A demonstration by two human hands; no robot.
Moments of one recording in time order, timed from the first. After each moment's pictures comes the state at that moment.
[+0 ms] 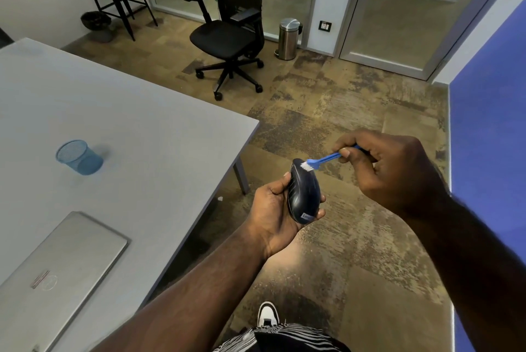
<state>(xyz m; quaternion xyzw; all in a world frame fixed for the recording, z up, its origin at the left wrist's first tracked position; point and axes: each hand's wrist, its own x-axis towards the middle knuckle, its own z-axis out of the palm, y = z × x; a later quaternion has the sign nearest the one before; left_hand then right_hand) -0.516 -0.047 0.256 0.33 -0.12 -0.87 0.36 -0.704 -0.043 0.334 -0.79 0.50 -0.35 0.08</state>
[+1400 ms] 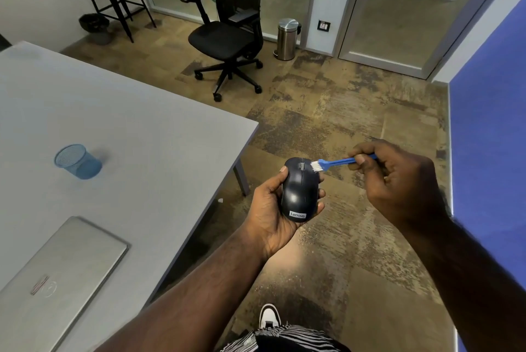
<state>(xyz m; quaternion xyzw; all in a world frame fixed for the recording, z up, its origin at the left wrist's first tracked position) -0.515 -0.059 0.251 0.30 -0.08 -0.88 0.37 -0.707 -0.033 0.312 -0.72 0.55 -0.42 0.03</state>
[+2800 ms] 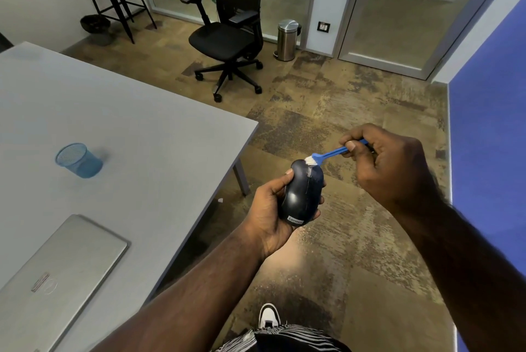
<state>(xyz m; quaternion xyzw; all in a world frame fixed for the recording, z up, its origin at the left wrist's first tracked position) -0.514 -0.051 0.253 0.35 -0.17 -0.85 0.35 -0.702 -0.047 0.322 -0.72 0.55 -0.42 0.07</state>
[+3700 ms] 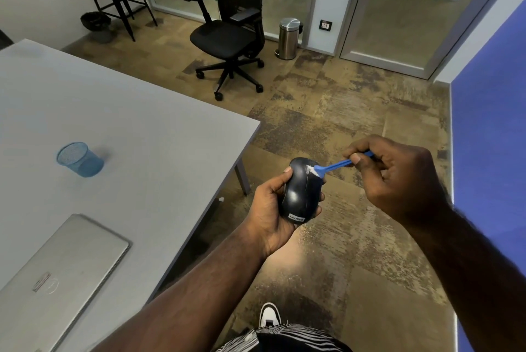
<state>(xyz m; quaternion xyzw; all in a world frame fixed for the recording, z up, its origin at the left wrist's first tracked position) -0.510 -0.060 0.246 0.33 -0.14 -0.86 0.37 -0.706 -0.042 0.317 -0.75 0.52 -0.40 0.07</state>
